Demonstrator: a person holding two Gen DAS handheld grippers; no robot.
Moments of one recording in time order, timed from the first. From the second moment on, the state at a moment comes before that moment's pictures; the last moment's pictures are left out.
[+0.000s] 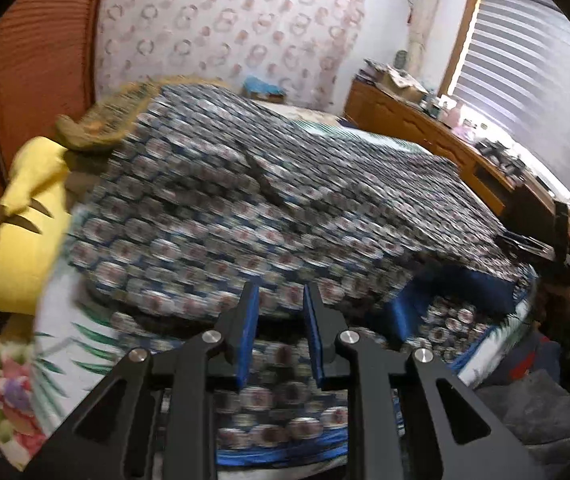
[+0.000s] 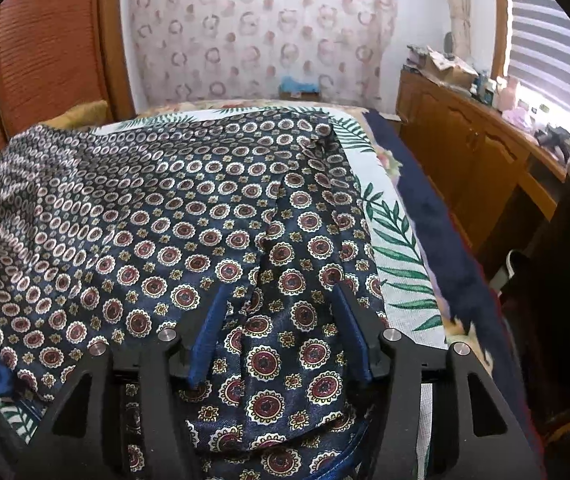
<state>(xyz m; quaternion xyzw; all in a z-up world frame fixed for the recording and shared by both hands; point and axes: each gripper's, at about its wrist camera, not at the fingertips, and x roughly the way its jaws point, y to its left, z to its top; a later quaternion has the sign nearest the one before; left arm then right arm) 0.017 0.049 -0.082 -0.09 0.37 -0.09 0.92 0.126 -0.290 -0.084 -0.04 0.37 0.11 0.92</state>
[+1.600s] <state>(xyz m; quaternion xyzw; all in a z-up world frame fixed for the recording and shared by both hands) 0.031 -0.023 -0.092 -0.07 0.44 -0.16 0.88 0.129 -0.290 -0.083 -0.04 0.37 0.11 0.92</state>
